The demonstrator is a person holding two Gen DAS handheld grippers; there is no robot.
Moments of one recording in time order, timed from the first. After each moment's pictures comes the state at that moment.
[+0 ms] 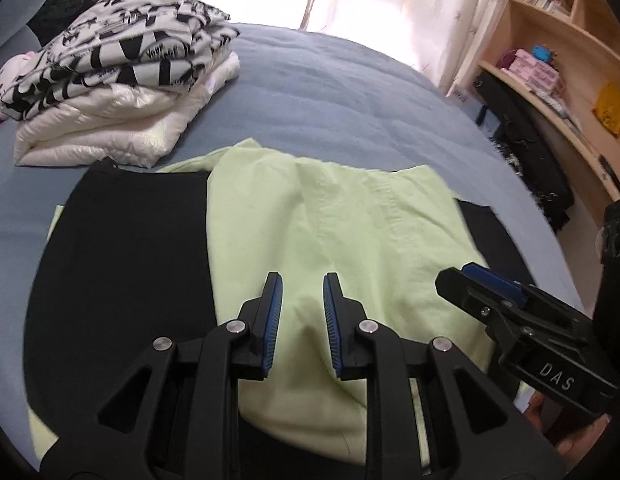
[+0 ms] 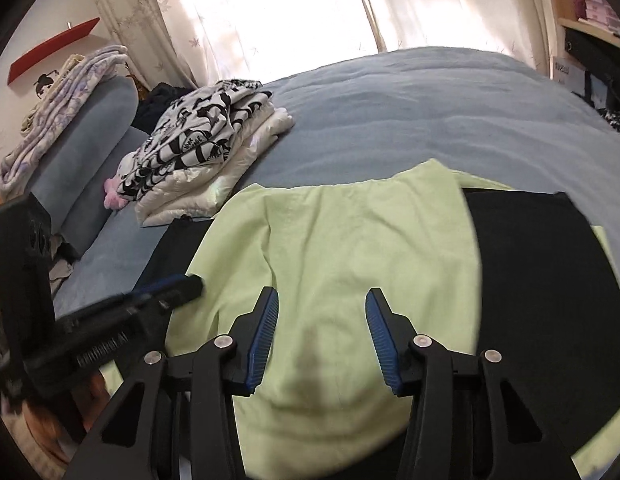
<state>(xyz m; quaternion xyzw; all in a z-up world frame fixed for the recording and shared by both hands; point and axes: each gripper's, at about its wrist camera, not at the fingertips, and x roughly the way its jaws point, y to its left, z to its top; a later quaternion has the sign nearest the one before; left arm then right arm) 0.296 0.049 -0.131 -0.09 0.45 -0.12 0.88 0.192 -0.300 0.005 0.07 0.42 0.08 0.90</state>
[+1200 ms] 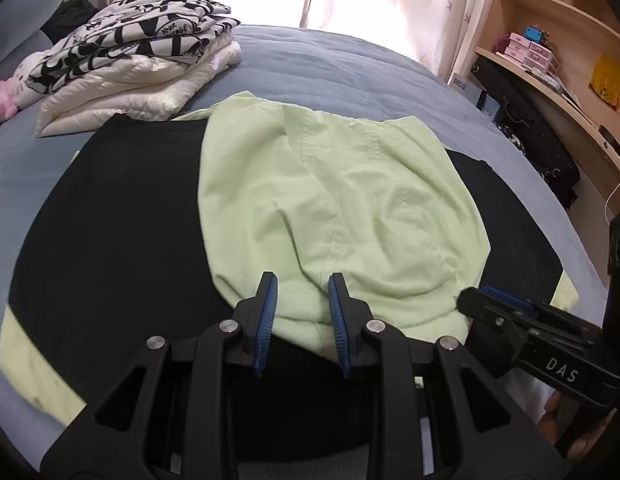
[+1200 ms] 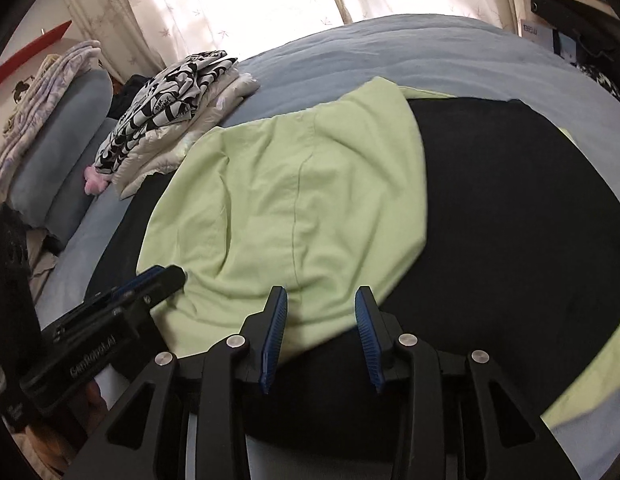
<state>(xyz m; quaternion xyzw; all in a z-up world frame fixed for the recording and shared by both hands) 0.205 0.037 -0.147 -0.06 0.44 -0.12 0.89 0.095 -0.338 -0.048 0.10 0.45 0.04 0.89</state>
